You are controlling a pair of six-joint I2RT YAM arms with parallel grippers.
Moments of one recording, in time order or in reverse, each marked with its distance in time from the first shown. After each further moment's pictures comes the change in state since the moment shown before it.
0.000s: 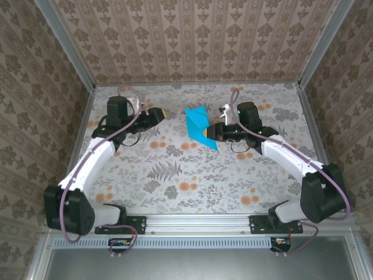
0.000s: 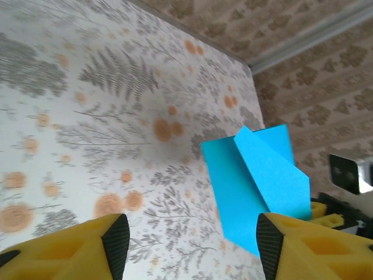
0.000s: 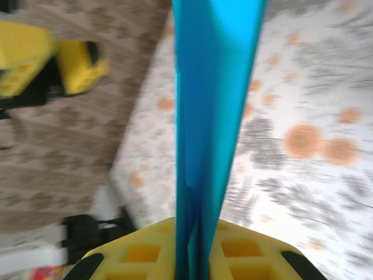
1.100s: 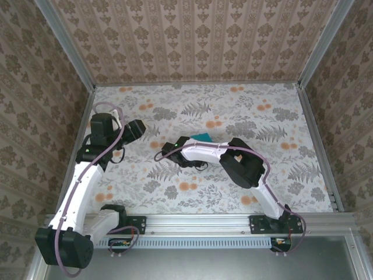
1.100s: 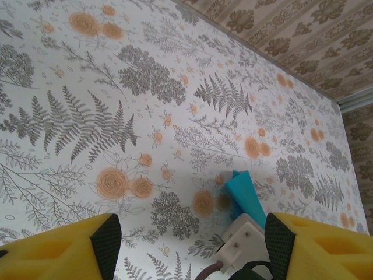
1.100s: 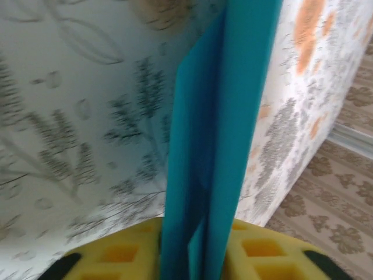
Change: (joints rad) left arm 0.078 -0.198 -0.111 -0.166 -0.238 0.057; right arm 0.525 0.845 0.599 -0.822 1.296 -0.388
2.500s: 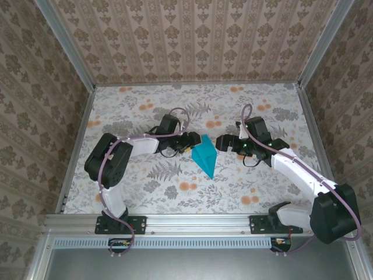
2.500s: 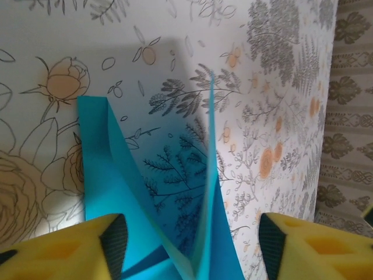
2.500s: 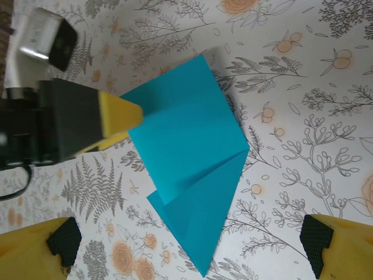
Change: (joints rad) left arm -0.433 0.871 0.105 0.583 0.271 -0.288; right arm -0.622 -1.013 -0.863 0.800 -1.106 0.491
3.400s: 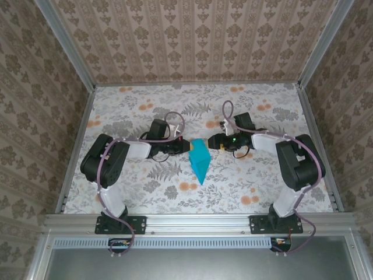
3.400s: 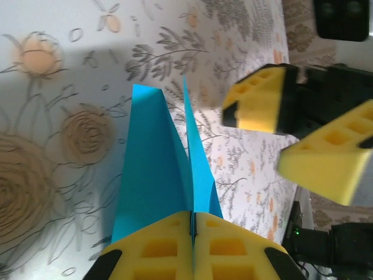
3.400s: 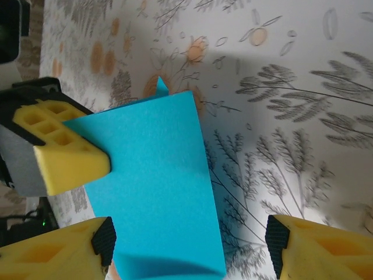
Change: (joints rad) left arm 0.091 -0.032 -0.163 0.206 0.251 0.225; right arm -0.061 0.581 0.140 0.281 -0.436 -0.210
